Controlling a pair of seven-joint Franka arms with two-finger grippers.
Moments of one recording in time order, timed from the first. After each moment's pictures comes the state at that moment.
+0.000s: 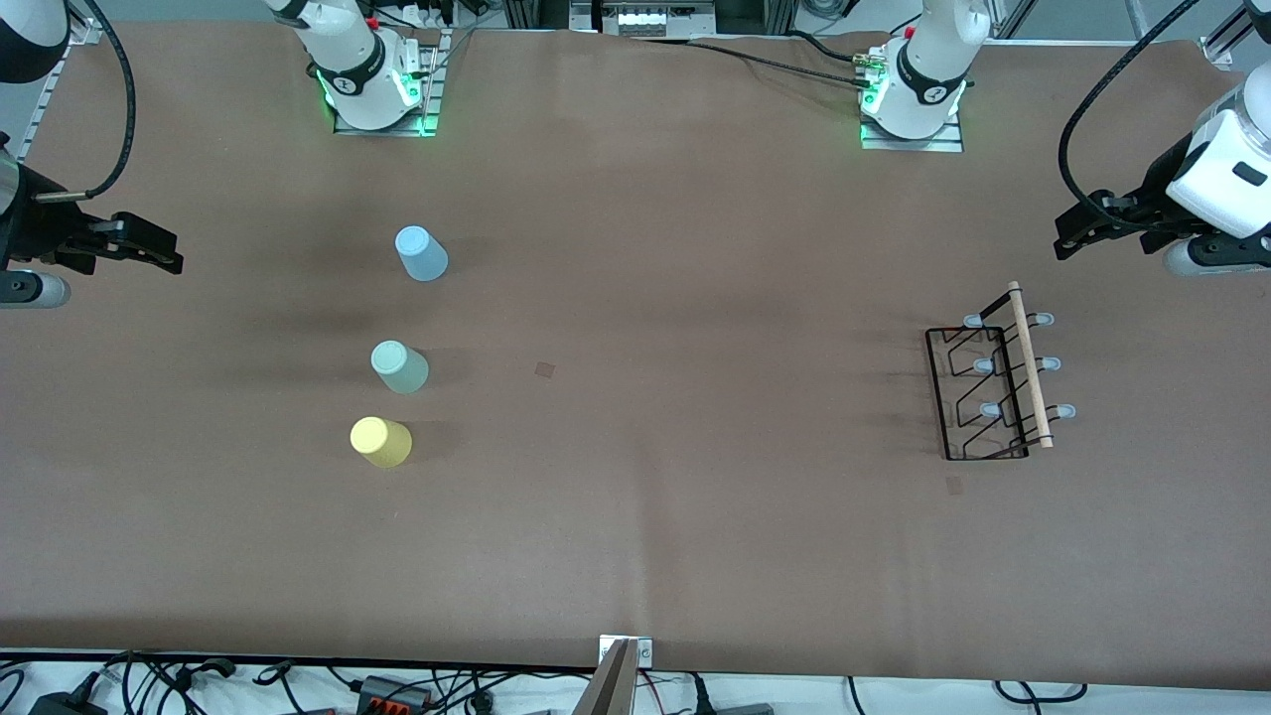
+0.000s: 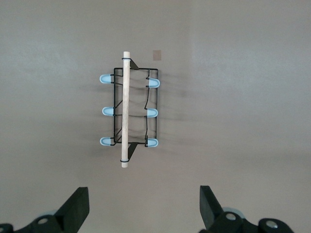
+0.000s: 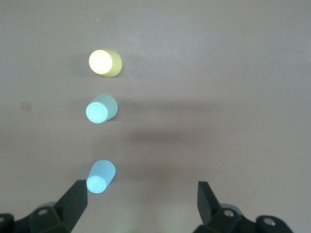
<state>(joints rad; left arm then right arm) -0.01 -0.03 -0.04 -1.67 0.01 1.61 -0.13 -0.04 0.12 0.05 -1.49 -0.03 1.52 -0.02</state>
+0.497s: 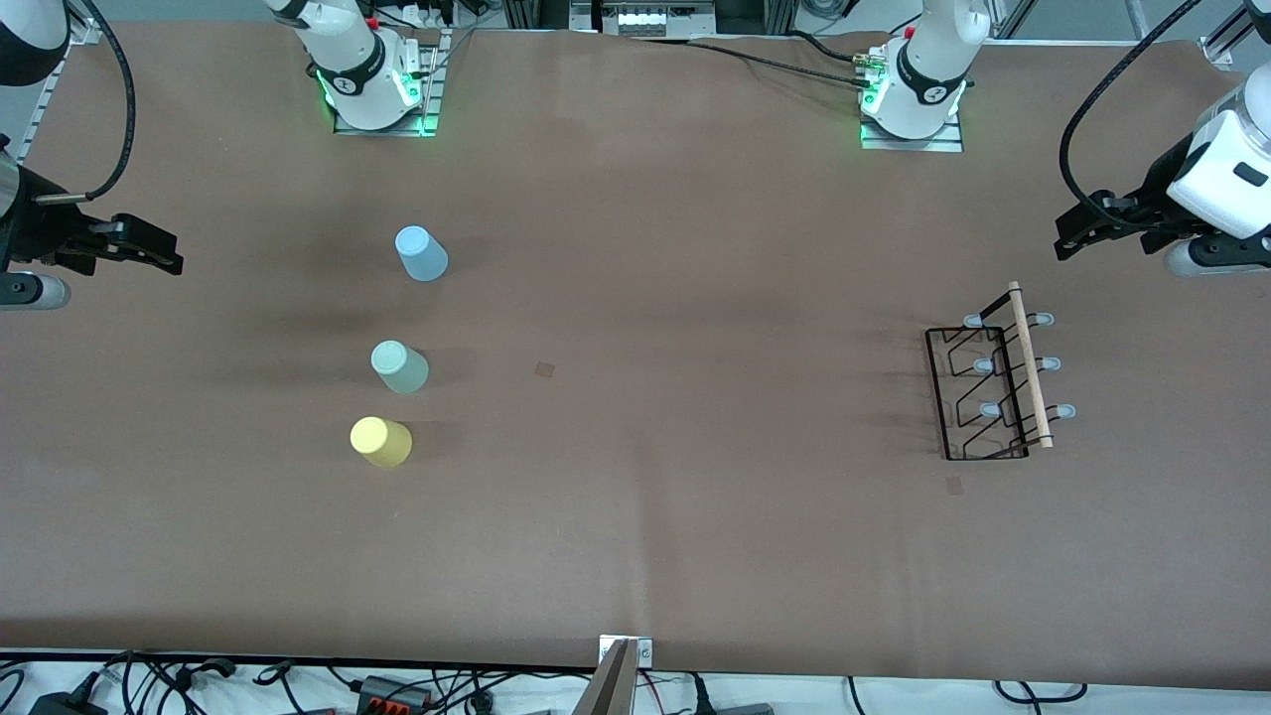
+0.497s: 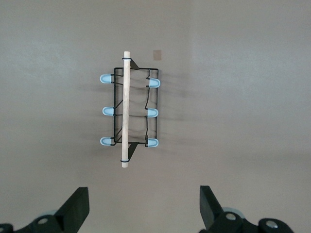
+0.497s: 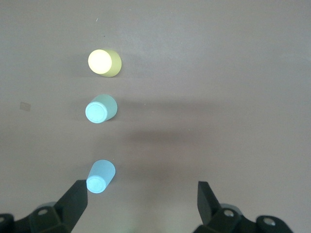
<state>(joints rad) -0.01 -0.03 -0.04 -1.67 0.01 1.61 -0.13 -0.04 0.12 0.05 -1.49 -0.03 1.52 -0.02</state>
